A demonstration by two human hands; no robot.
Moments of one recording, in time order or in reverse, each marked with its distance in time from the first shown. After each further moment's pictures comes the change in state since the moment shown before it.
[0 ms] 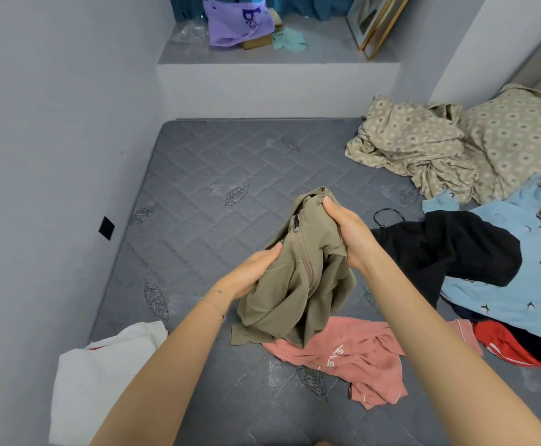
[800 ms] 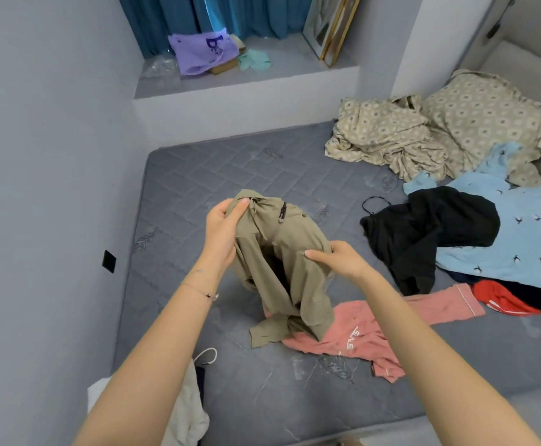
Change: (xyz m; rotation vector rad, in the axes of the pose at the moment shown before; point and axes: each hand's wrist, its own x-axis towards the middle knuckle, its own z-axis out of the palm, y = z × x) left_hand -0.064 0.067 -0.033 -0.149 0.361 0.576; right_hand -0.048 0.069 0.007 -0.691 0.171 0.059
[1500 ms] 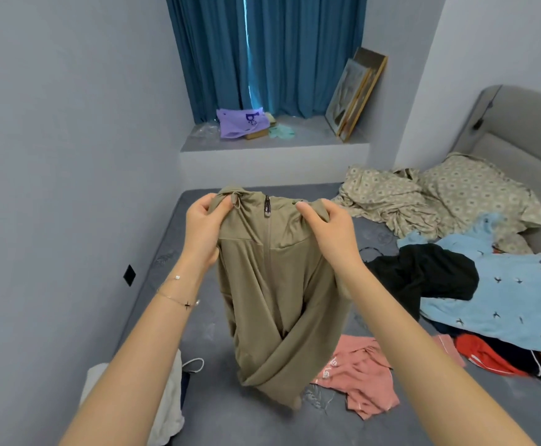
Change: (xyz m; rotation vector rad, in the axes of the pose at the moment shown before) left_hand -0.158 0.110 0.044 -0.026 0.102 0.317; right_hand -0.184 -0.096 -0.036 0.205 0.318 -0.749
